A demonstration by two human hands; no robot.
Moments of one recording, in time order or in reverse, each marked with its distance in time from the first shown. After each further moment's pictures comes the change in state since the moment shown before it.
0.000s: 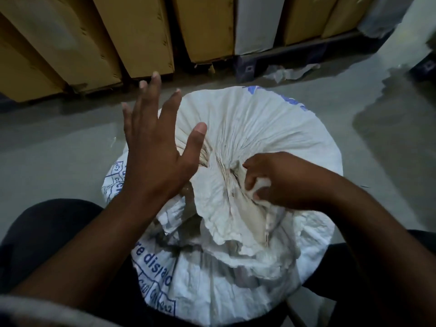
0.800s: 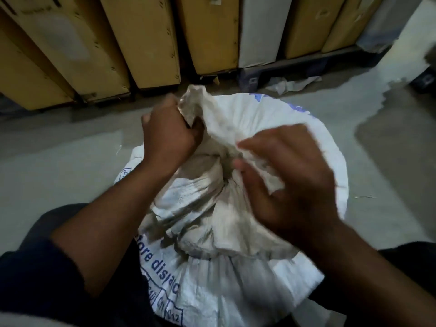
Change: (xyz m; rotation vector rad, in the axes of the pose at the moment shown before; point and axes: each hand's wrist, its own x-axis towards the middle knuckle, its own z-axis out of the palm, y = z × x) left_hand 0.060 -0.031 0.028 -0.030 -0.005 -0.211; right_hand -0.022 -0.064 0.013 0.012 1.104 -0.355
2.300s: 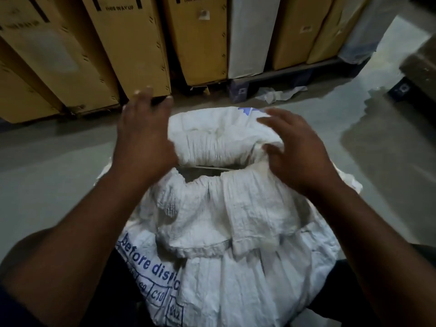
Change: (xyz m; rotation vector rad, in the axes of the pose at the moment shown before) left_hand 0.002 0.002 -0.043 0.347 -0.193 0.133; right_hand 0.022 0.101 0.015 -0.158 -0.340 0.355
